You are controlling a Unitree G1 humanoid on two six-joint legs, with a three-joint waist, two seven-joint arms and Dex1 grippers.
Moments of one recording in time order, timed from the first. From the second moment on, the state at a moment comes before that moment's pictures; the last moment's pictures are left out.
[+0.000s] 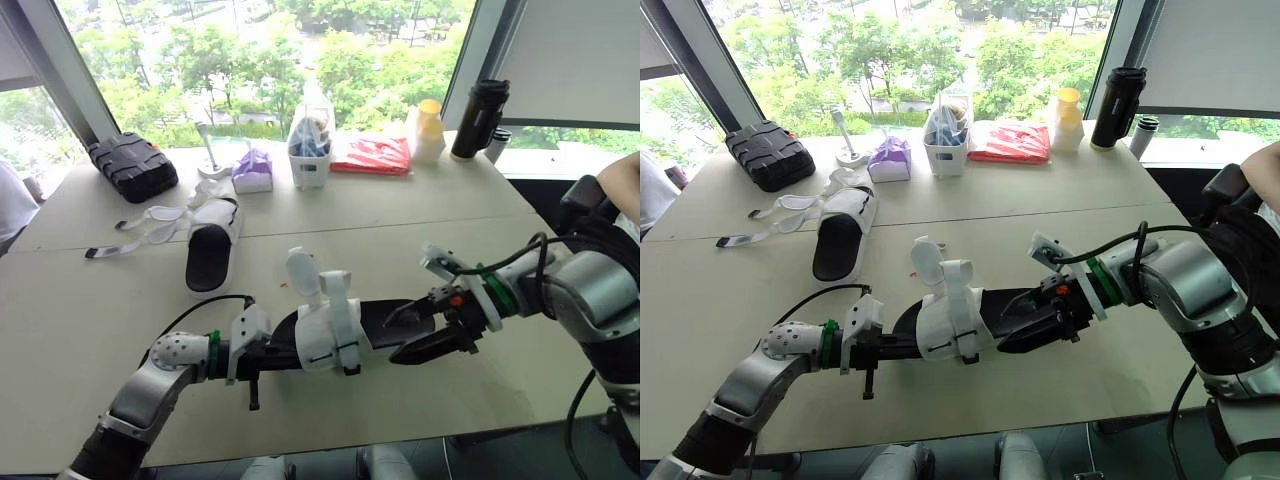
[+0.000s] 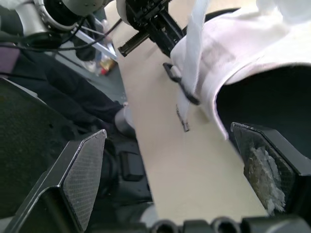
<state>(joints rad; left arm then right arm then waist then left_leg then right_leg) -0.15 0.58 -0.22 -0.14 -0.34 0.26 -1.11 -0.60 -0.92 0.21 -0.30 0.69 1.29 1.32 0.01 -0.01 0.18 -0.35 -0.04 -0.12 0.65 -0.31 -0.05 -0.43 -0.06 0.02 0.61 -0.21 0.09</state>
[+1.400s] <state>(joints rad) -0.16 0.56 -0.22 -0.12 -0.33 0.25 -1.11 -0.38 -0.77 0.31 -0.40 0.84 1.39 0.98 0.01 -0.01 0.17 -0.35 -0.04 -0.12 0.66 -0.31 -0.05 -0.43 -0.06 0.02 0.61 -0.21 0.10</state>
